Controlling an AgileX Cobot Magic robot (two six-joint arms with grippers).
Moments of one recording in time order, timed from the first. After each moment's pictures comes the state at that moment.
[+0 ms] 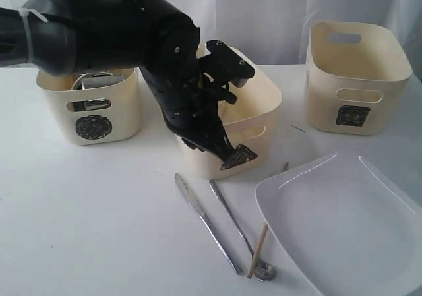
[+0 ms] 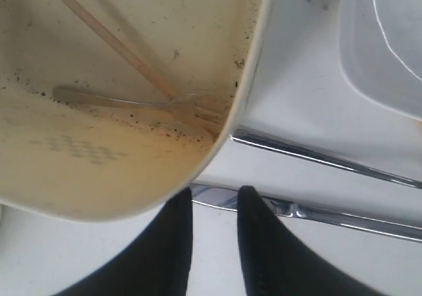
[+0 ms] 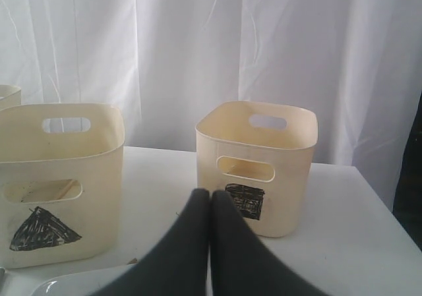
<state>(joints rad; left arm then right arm) -0.83 1.85 -1.55 0.16 0.90 0.08 -0.01 0.01 -0.01 -0.12 0.03 0.11</state>
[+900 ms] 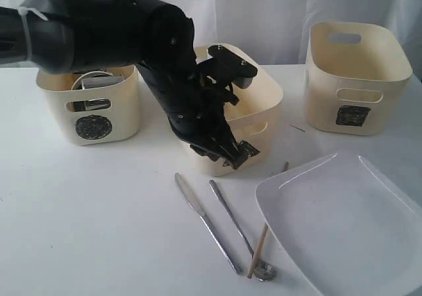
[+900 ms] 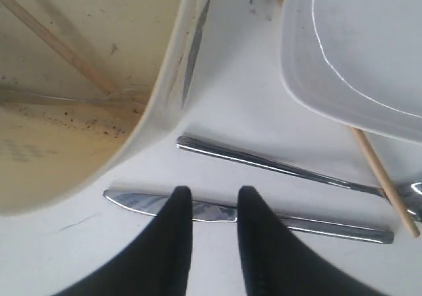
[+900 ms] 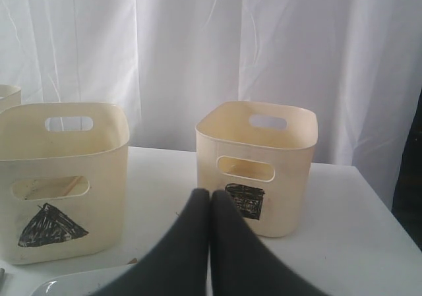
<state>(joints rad) -0.81 1.86 -1.55 -0.03 0.89 0.17 -0.01 0.01 -0.01 -0.12 0.03 0.11</state>
